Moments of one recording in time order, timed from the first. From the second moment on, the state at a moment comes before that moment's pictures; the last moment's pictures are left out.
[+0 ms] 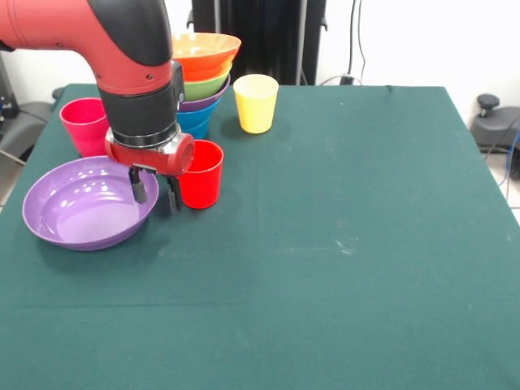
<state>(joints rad) -0.75 -0.44 0.42 1.48 -0.57 0.62 2.04</state>
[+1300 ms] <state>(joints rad) -0.71 -0.43 0.34 1.49 -0.64 0.51 2.04</state>
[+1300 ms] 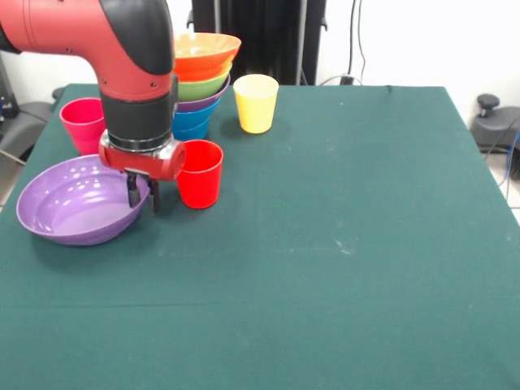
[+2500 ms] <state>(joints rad) -0.57 -0.70 0.31 1.54 -0.43 0.66 2.04</state>
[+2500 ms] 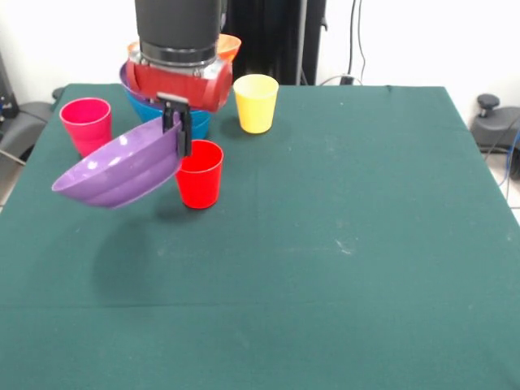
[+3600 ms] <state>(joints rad) -0.56 -0.99 0.31 1.56 -0.21 1.03 2.04</state>
